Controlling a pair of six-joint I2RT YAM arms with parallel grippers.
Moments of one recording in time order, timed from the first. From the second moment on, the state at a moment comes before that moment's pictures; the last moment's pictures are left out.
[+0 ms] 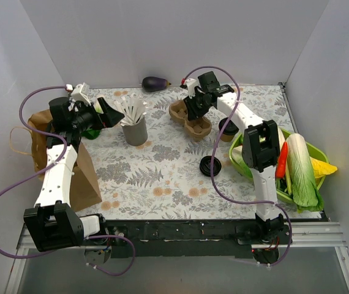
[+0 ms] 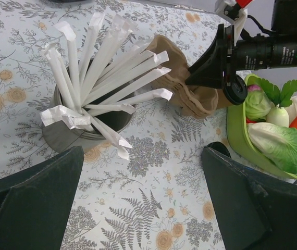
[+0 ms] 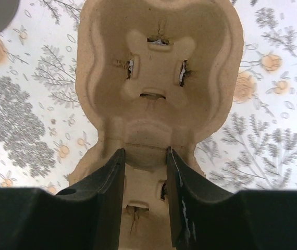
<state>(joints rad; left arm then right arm) 0.14 1.22 1.09 -0.25 0.71 -0.30 0.45 2.22 2.00 -0.70 -0.34 -0.24</state>
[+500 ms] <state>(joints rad) 0.16 1.25 1.18 -0.27 0.72 -0.28 0.45 2.21 2.15 -0.80 -0.51 -0.44</state>
